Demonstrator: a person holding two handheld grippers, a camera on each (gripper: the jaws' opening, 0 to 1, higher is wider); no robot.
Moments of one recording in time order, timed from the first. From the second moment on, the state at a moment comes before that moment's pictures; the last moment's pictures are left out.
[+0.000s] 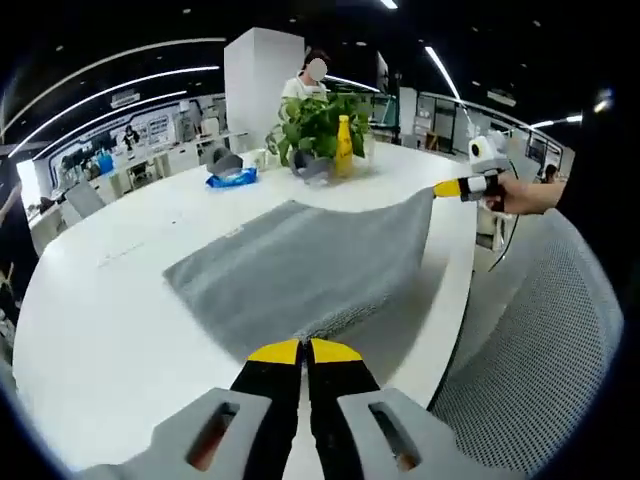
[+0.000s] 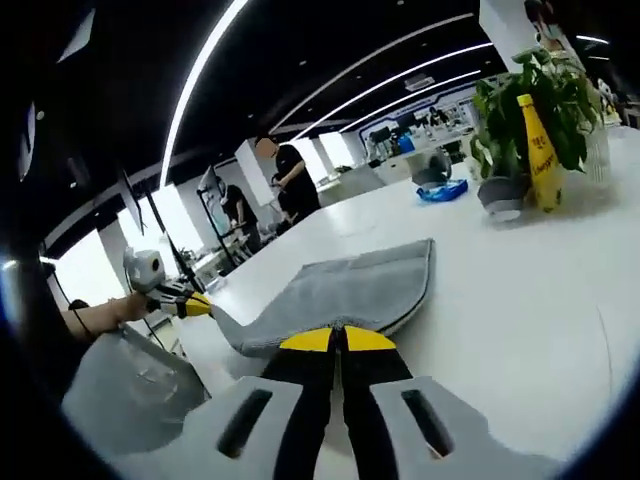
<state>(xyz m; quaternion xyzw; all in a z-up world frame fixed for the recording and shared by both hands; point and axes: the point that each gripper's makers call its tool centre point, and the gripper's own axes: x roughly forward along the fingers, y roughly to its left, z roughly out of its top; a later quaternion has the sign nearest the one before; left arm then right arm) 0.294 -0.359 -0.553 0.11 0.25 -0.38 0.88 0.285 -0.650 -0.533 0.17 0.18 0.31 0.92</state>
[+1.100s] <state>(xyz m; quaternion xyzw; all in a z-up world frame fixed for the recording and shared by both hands) 0.294 -0.362 -0.432 -0.15 0.04 -0.42 0.89 0.279 -0.647 -0.442 0.24 0.04 0.39 0.89</state>
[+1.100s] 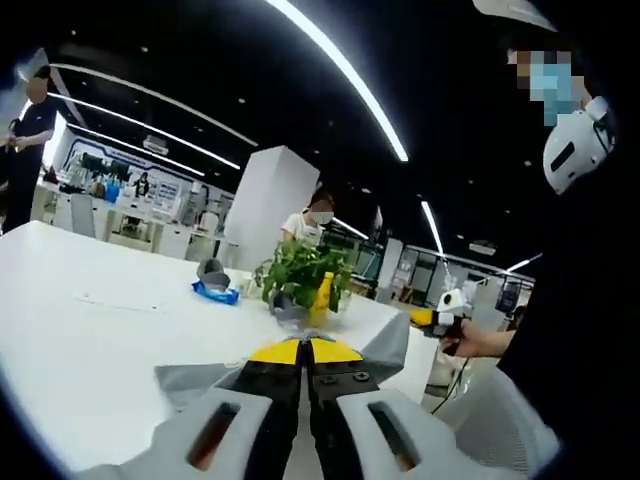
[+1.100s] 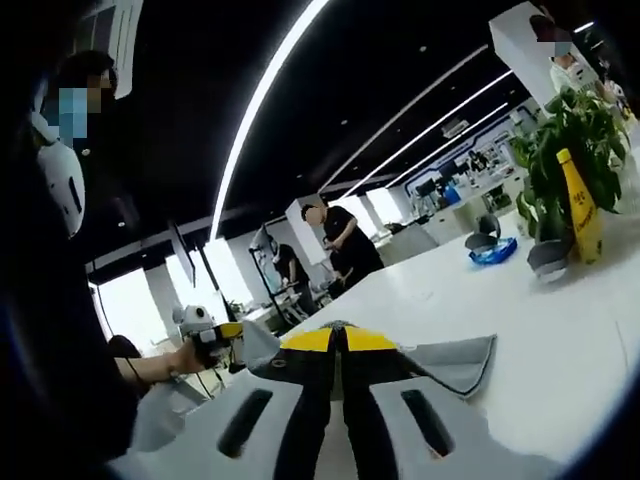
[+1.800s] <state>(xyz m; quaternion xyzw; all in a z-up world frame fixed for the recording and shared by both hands) 0.289 -0.356 -0.409 -0.21 0.01 -0.43 0.88 0.280 -0.644 -0.425 0.26 0.03 0.38 0.89</state>
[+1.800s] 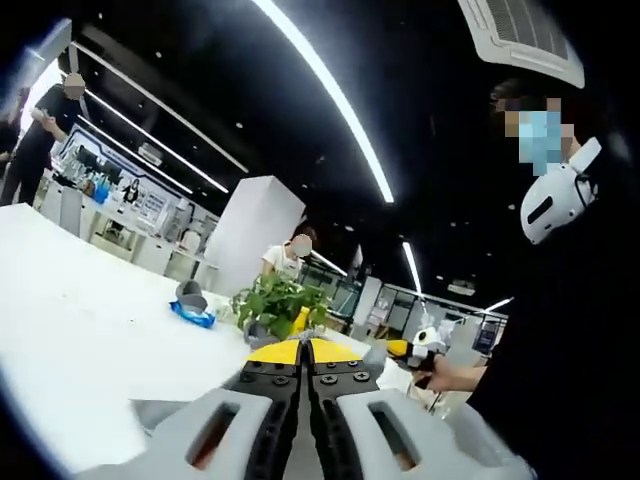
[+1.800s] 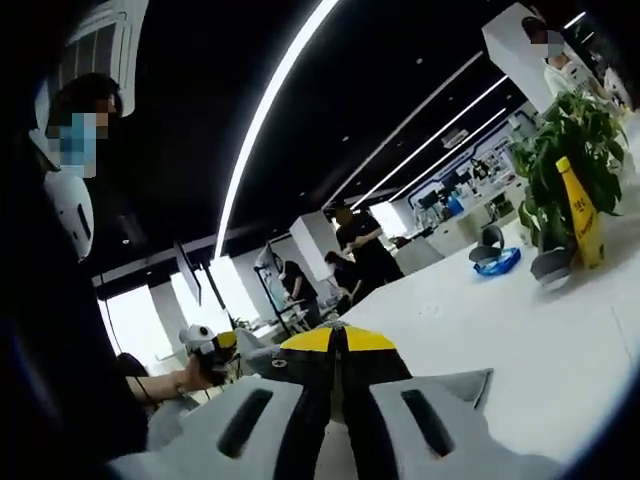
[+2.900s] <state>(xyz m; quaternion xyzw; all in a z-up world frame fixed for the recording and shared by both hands) 0.364 -0.337 -0.510 -0.08 0.22 -0.32 0.92 0.362 -0.655 -0.510 0.17 0.20 0.33 0.91</state>
